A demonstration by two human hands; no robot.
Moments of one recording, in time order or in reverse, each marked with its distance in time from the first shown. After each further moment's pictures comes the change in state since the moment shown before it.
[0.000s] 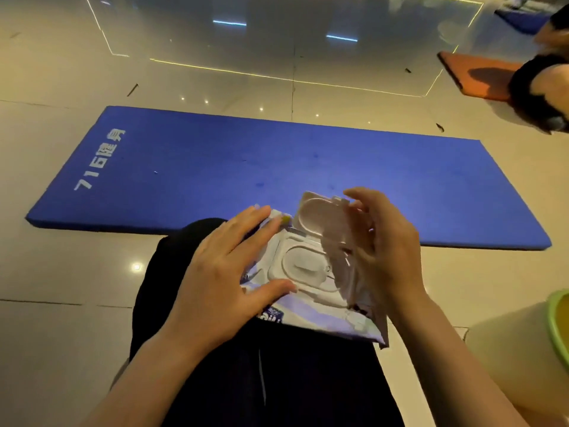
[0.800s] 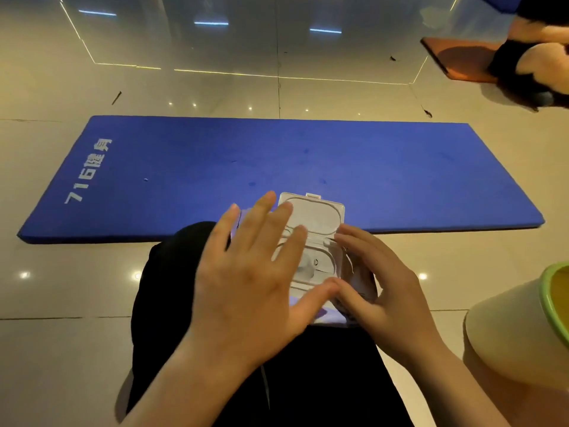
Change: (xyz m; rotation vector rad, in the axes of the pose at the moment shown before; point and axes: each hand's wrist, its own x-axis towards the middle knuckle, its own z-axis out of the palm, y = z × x) left_hand 0.013 0.048 0.004 0.529 -0.010 0.167; right_hand -0.060 0.000 -0.020 0.134 -0.231 0.129
